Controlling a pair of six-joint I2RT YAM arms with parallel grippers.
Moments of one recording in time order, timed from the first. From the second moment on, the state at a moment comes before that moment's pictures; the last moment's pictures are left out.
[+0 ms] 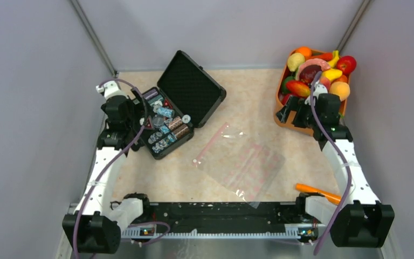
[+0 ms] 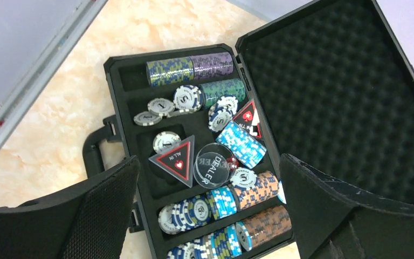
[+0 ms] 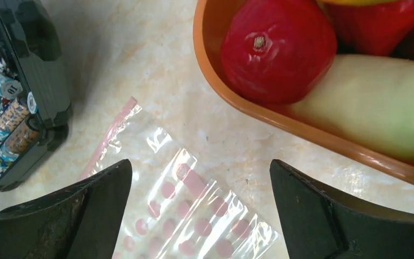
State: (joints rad) left arm -0.03 1.00 0.93 -0.26 -0.22 -0.41; right arm -0.02 1.05 0.91 -0.41 -0.28 0.27
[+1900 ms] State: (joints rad) left arm -0.02 0.66 0.70 -0.22 0.56 -0.38; right arm 0.56 1.73 0.94 0.05 -0.13 -0.30
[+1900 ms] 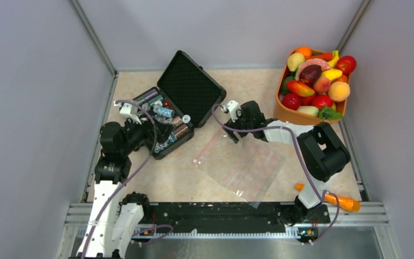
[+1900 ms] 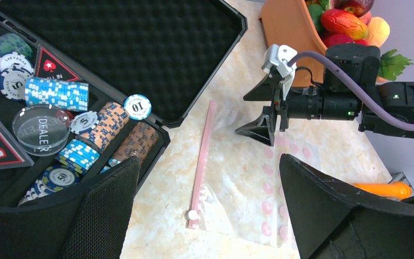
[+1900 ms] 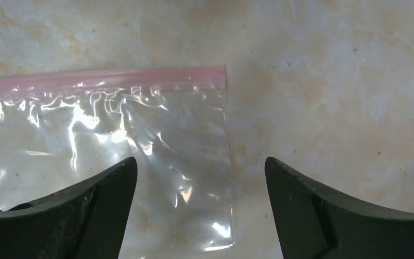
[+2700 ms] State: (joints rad) left arm -0.02 0.66 0.70 -0.24 0.52 -0.37; right arm 0.56 1.87 1.13 -0.16 -0.19 -0.30
